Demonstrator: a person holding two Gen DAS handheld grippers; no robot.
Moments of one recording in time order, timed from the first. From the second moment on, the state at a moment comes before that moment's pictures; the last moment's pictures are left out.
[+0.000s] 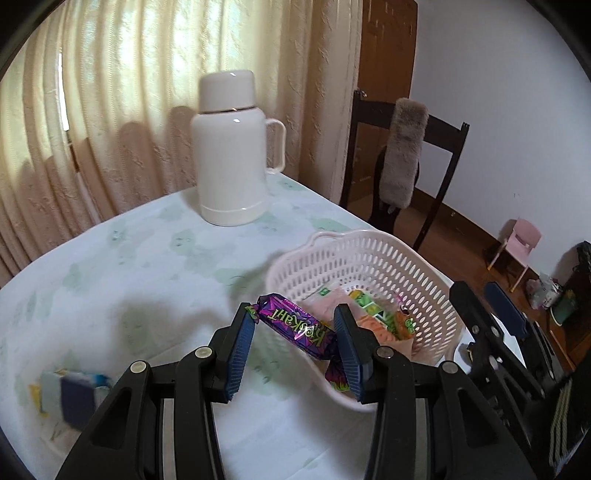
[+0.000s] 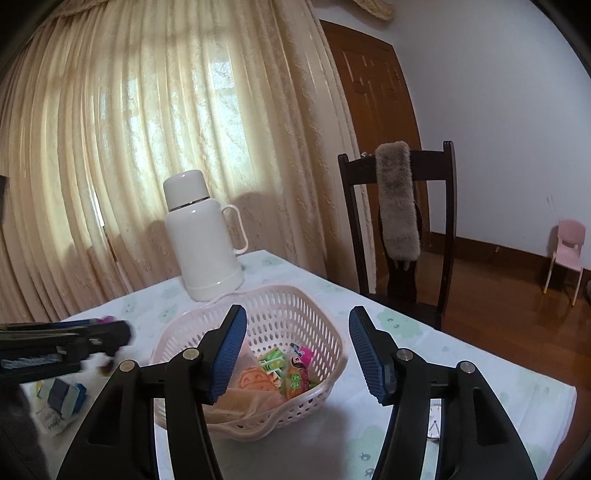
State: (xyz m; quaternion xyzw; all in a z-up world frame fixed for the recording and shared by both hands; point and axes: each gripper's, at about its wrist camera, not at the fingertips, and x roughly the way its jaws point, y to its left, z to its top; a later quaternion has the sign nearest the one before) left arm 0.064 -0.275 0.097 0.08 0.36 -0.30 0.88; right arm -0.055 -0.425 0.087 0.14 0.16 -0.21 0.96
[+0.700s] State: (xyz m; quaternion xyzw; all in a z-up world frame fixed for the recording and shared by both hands) left arm 0.076 -0.266 0.092 0.04 0.38 -0.28 0.88; right arm -0.057 -0.433 0.083 0.16 0.16 -0.21 0.95
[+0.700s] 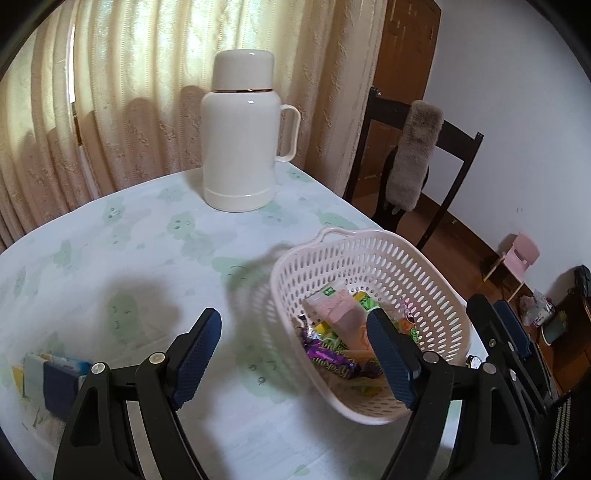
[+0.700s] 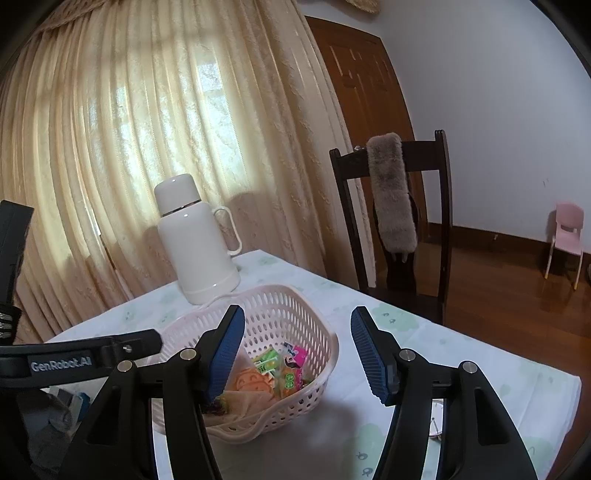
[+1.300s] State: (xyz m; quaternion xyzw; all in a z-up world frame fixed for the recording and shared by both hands) left arm 0.075 -0.206 0.091 0.03 0.39 -0.20 0.90; right arm -0.055 -0.422 0.084 0.14 0.16 -0.20 0.96
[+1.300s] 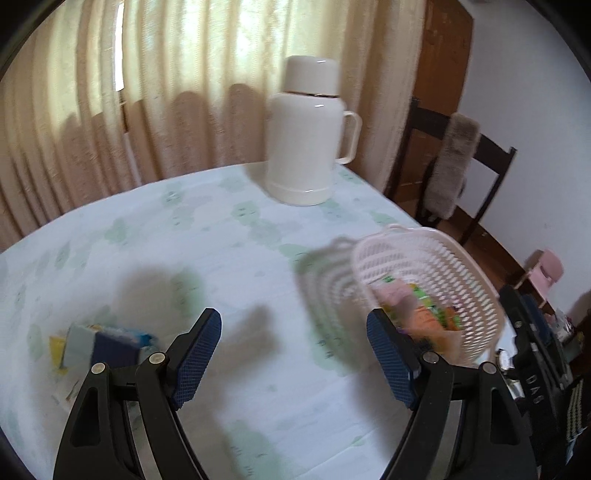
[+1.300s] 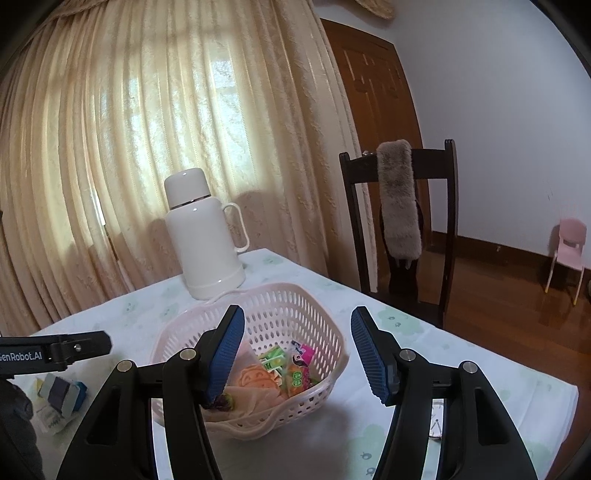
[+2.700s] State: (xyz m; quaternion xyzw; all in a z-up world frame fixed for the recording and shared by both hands) left arm 0.157 -0.045 0.021 -0.20 0.51 0.10 0.83; right arm -0.043 -0.378 0.082 0.03 0.18 -0.15 0.97
